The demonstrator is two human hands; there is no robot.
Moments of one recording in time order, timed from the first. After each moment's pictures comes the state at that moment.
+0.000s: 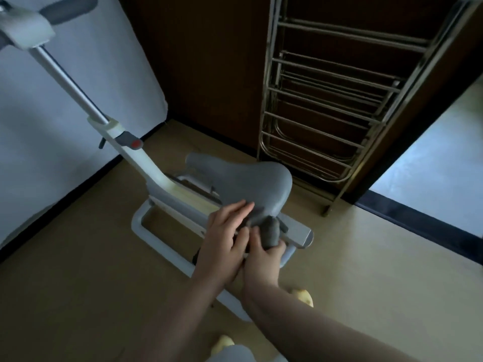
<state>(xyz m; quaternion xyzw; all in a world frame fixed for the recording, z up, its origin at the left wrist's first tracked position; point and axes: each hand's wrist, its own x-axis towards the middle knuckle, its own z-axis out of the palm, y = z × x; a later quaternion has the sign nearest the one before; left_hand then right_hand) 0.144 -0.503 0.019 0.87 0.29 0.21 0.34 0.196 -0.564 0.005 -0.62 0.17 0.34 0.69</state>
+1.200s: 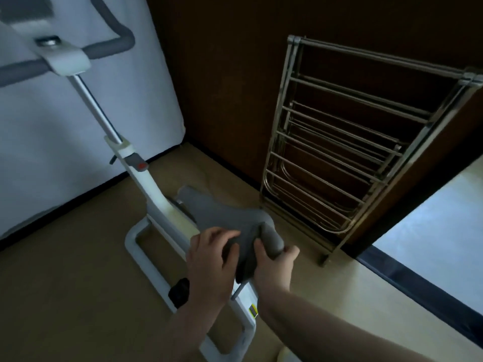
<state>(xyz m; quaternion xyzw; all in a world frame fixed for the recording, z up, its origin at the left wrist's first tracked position) 0.210 -0.510 0.018 0.80 0.46 0.31 0.23 0.306 -0.560 0.014 -0.72 -0.01 0.33 0.61</state>
